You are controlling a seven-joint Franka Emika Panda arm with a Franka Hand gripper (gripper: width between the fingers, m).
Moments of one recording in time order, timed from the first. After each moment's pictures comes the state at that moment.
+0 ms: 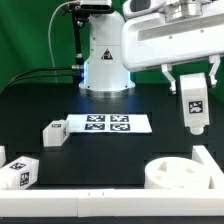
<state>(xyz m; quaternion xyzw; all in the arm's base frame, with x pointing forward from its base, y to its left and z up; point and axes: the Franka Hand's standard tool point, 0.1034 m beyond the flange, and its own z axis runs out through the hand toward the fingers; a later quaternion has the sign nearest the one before) 0.586 0.112 0.151 -0.96 0.12 -0.23 0.08</state>
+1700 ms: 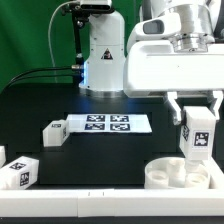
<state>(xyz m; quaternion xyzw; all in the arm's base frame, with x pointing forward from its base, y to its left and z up) 0.620 0.107 0.111 -0.95 -0.07 -0.32 0.00</state>
